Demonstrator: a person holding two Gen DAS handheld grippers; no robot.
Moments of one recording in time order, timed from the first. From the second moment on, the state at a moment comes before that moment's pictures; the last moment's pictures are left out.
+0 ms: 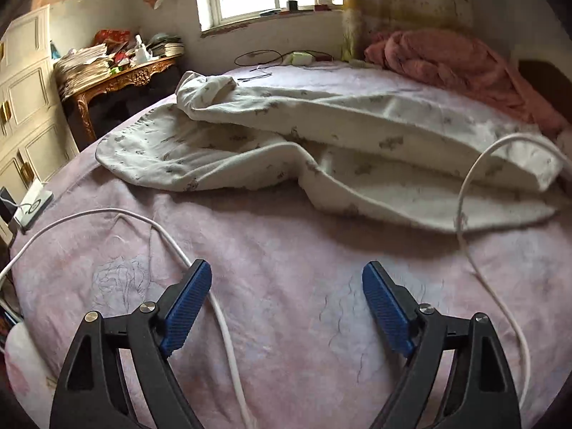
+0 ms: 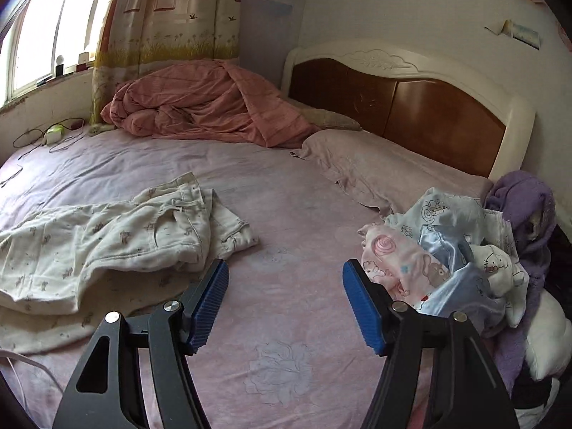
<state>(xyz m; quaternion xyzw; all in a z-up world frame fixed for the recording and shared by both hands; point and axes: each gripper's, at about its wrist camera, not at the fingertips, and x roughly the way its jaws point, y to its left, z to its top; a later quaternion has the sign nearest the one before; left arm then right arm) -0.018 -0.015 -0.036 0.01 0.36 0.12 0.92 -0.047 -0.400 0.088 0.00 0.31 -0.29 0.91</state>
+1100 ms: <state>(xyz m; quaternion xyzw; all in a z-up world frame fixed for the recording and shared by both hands) 0.002 -0.121 0.076 0.06 0.21 -0.05 0.97 0.023 -0.405 0.028 0.17 0.35 -0.06 0.92</state>
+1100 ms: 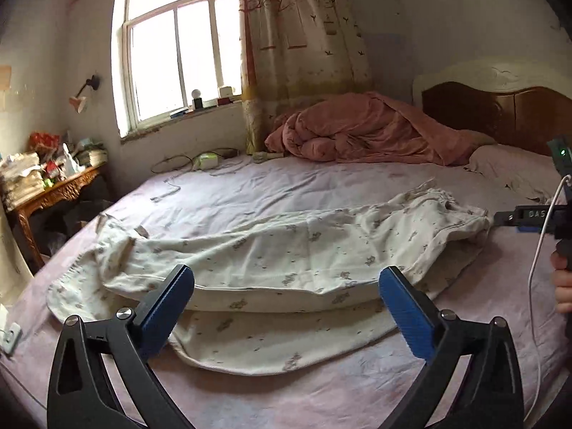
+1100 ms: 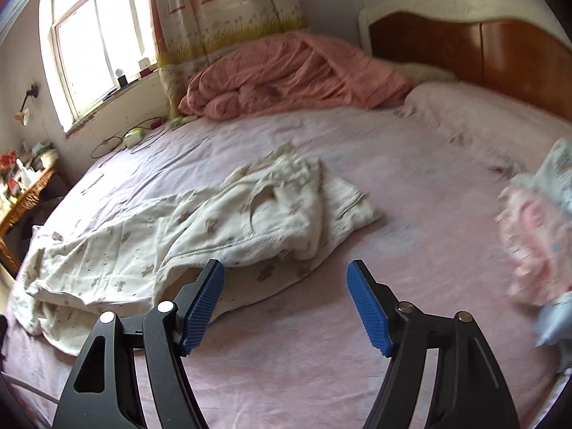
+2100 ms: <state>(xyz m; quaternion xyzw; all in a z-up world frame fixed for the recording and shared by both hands) 0.091 -0.152 0.004 0.00 0.38 -0.09 0.92 0.091 -0.461 -0.015 0.29 0.40 -0.06 0.87</state>
